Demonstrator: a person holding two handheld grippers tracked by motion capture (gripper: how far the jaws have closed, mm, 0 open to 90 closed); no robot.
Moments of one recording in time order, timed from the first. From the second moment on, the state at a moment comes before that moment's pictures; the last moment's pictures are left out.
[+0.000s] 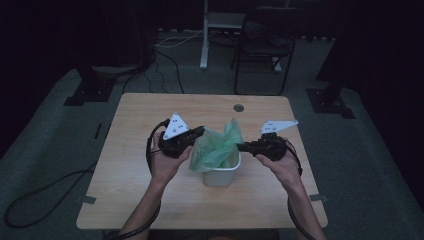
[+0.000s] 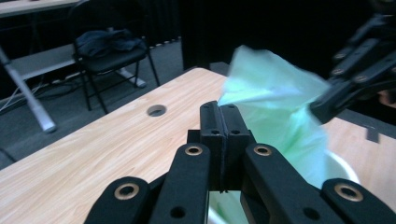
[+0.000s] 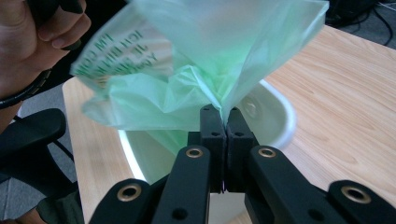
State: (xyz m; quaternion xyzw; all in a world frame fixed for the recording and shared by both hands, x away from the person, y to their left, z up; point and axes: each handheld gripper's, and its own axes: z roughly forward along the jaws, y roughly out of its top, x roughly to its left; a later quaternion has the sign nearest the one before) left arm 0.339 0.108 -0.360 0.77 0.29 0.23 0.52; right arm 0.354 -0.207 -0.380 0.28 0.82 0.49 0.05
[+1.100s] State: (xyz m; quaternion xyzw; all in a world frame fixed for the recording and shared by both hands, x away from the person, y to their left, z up) left arm 0.357 0.143 -0.393 0.75 0.39 0.21 0.50; right arm 0.348 -0.237 -0.379 0.33 0.82 0.43 0.17
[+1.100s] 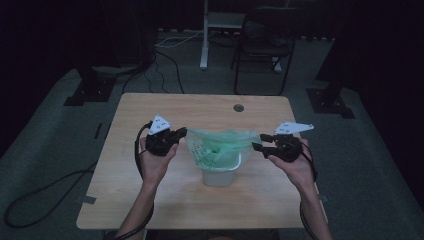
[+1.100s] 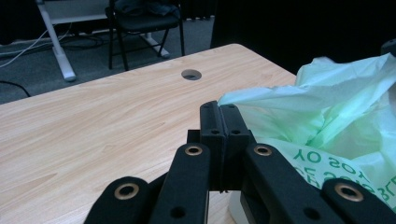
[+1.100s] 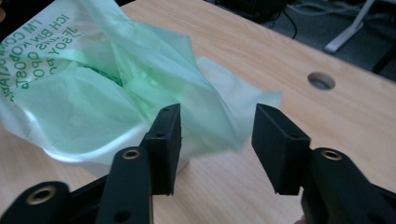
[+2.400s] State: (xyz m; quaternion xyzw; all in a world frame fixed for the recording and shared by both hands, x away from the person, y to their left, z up) left arm 0.373 0.152 -0.434 0.78 0.44 0.14 0.43; right arm 0.451 -0.201 -0.415 0.40 0.83 0.39 0.08
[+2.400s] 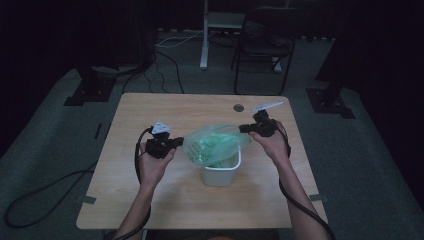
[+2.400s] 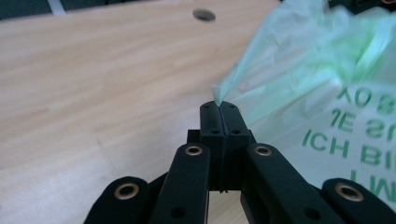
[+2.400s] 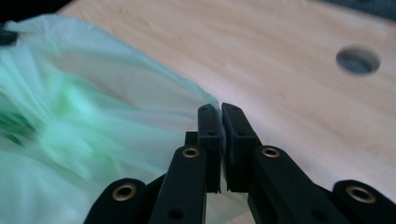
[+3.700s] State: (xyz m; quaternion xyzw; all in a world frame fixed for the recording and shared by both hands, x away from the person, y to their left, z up) left arm 0.317 0.139 -0.407 0.78 0.37 0.07 0.51; right arm 0.399 -0.220 -0.389 0.35 0.81 0.46 0.05
